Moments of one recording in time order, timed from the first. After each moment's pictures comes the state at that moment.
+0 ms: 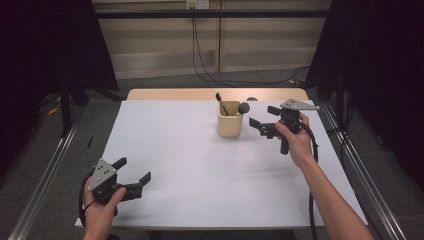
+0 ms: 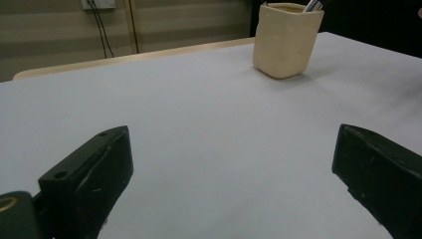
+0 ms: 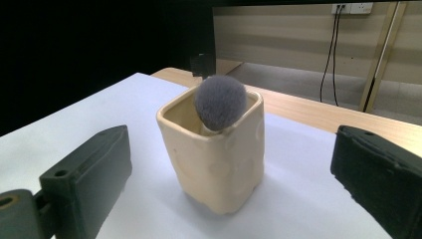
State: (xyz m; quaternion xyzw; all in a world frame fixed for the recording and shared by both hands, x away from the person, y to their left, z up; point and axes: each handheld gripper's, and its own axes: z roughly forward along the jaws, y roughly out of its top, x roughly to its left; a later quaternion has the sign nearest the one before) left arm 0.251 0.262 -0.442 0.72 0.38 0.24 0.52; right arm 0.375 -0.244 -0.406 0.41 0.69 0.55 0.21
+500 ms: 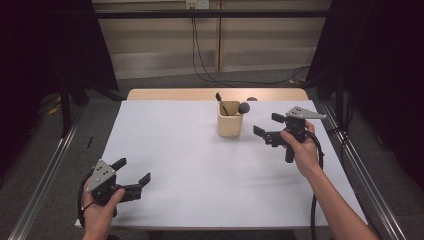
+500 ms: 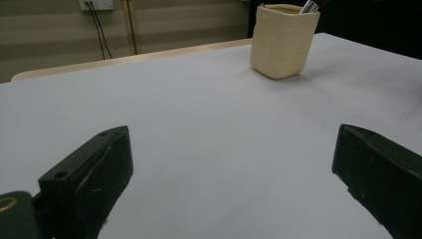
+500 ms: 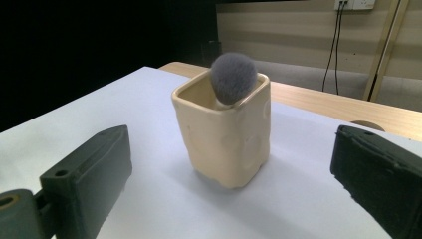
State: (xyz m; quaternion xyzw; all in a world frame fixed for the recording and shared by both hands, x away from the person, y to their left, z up) left arm 0.249 0.263 -0.441 0.72 0.38 0.24 0.53; right arm 0.349 -0.251 -0.409 0.41 0.70 0.55 0.20
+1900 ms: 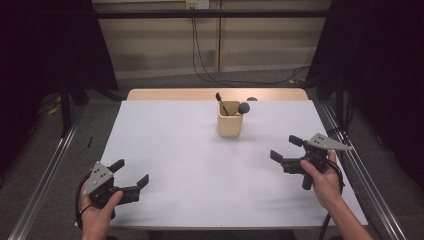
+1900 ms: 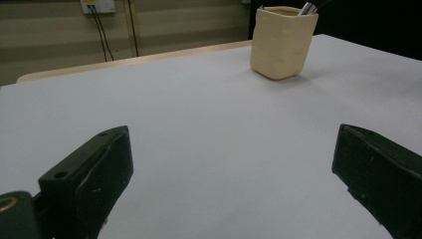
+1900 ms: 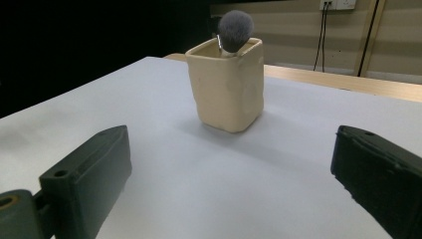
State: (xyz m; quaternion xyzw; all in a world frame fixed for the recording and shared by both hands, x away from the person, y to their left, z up) left arm 0.243 0.267 -0.440 0.72 0.38 0.25 0.53; right arm 0.269 -0.283 -0.427 0.42 0.68 0.56 0.22
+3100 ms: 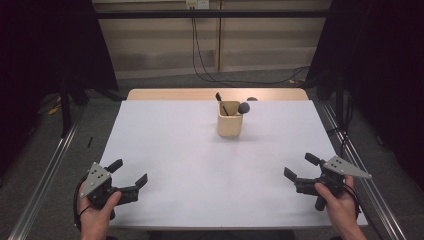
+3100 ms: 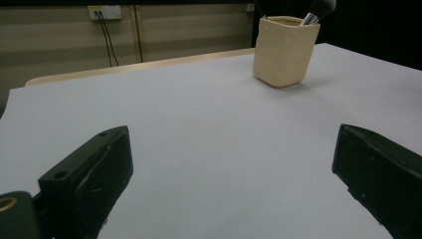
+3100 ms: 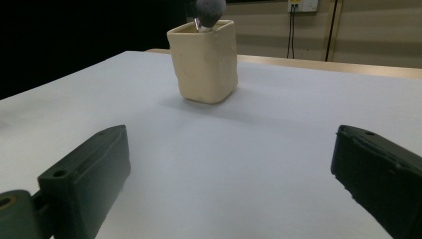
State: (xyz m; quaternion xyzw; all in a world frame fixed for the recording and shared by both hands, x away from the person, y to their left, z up) left arm 0.240 0.268 -0.438 0.71 0.38 0.25 0.54; right arm 0.215 -0.305 -0.447 0.45 0.66 0.54 0.26
